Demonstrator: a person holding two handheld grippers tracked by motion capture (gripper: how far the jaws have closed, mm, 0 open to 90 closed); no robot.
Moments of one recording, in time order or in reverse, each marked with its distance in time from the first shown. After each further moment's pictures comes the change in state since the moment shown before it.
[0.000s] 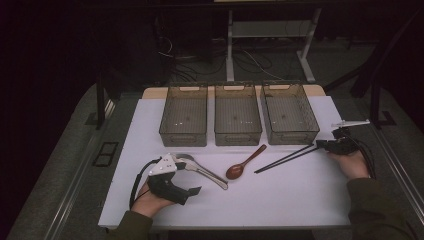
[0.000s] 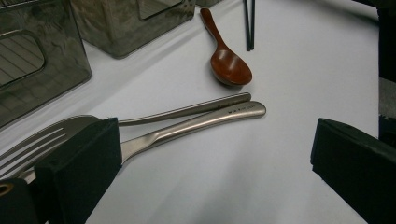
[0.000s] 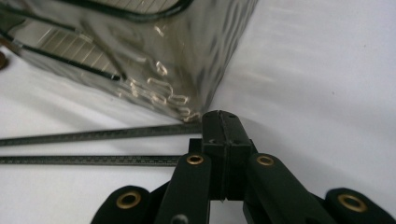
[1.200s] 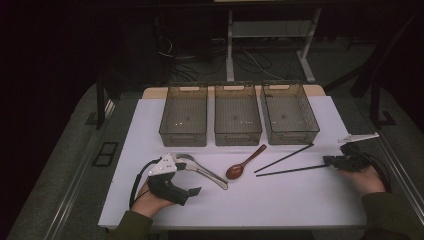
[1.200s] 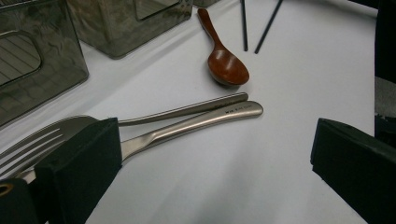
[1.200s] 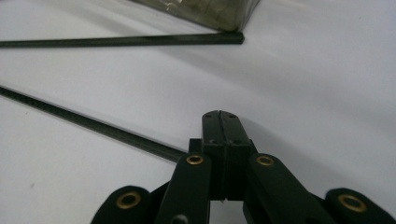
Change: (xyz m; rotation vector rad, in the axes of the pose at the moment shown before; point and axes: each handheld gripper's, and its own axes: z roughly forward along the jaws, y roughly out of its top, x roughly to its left) left arm -0.001 0.000 -0.001 0.000 -0.008 0.002; right arm 0.014 -0.035 -0.036 0.088 0.030 -0.079
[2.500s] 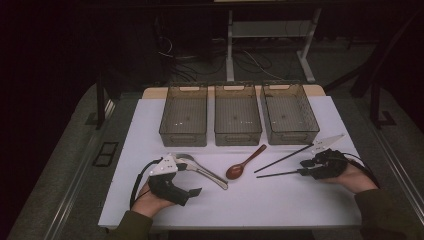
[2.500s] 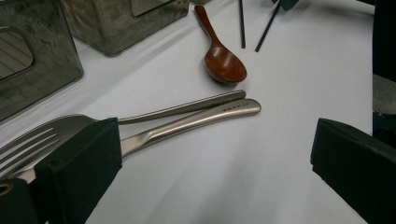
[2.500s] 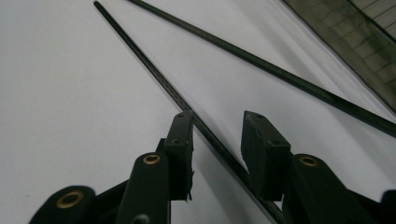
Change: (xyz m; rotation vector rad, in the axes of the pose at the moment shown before) left arm 0.000 0.000 0.002 0.011 -0.012 0.002; right arm 0.061 0.024 0.011 0.067 0.262 -0.441
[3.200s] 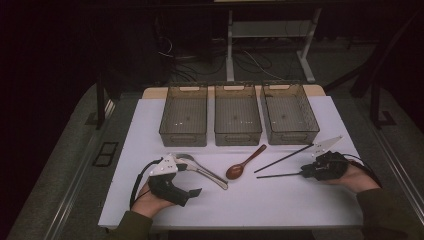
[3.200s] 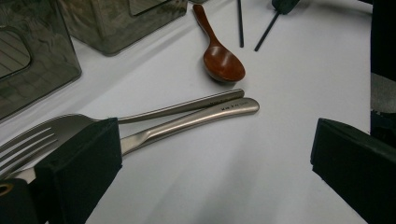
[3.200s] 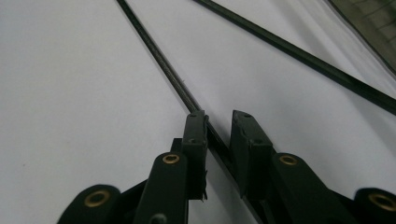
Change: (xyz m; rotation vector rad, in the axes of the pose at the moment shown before) left arm -0.001 0.000 0.000 0.000 -0.005 0.000; right arm -0.003 -0.007 0.003 0.048 0.032 -0.042
